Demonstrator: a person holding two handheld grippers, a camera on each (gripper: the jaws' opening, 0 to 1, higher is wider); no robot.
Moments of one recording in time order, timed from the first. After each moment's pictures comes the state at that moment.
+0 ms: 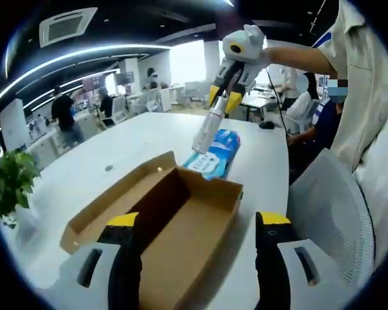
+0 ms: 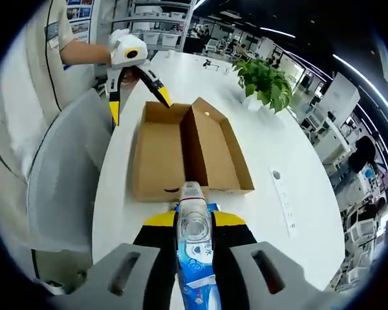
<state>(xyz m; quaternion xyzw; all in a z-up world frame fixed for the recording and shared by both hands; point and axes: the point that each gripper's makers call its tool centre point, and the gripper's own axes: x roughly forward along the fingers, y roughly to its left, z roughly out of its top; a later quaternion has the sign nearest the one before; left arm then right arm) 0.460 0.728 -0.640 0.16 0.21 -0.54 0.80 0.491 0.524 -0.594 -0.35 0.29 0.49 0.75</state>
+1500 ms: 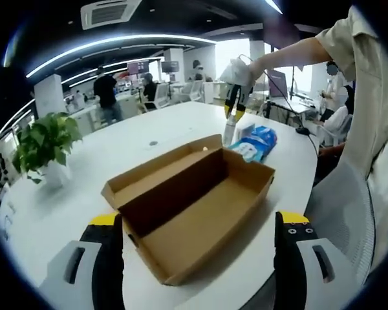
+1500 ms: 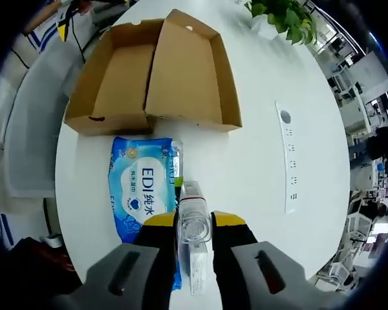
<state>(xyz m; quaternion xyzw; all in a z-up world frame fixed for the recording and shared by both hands) 0.473 0.808 -0.641 0.13 0.25 -0.42 0.87 0.596 0.464 -0.690 -0.44 0.47 0.45 0.62</state>
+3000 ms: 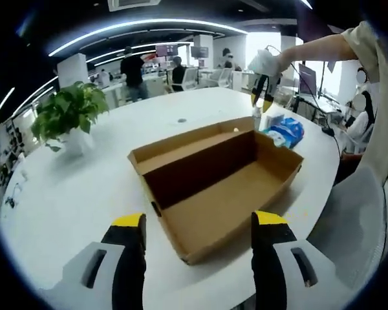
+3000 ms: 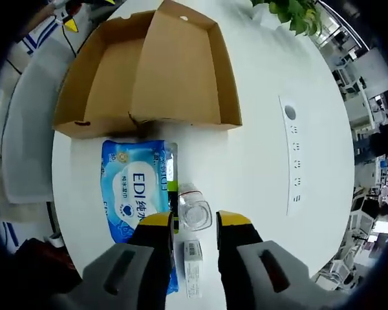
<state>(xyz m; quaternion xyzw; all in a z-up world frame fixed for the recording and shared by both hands) 0.483 0.848 -0.668 0.12 0.30 -0.32 0.89 0.604 0.473 -0.698 -0.44 0.48 0.45 0.61</state>
